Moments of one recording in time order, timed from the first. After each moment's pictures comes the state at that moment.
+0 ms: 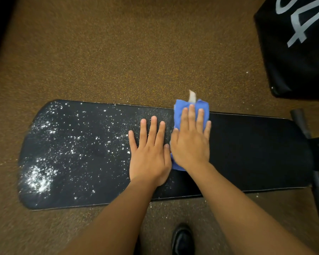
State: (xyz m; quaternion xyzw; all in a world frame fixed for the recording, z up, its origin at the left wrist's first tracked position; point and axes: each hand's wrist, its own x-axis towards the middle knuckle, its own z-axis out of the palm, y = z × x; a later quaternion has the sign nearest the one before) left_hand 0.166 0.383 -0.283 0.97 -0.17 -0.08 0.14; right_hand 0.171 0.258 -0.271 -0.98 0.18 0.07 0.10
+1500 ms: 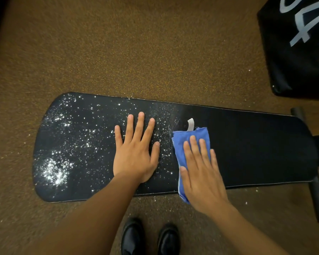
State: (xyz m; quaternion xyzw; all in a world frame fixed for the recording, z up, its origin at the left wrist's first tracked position) left_hand 0.180 0.457 -0.274 0.97 -0.19 -0.10 0.10; right_hand 0.073 0.288 -0.268 -0.99 0.04 0.10 0.09
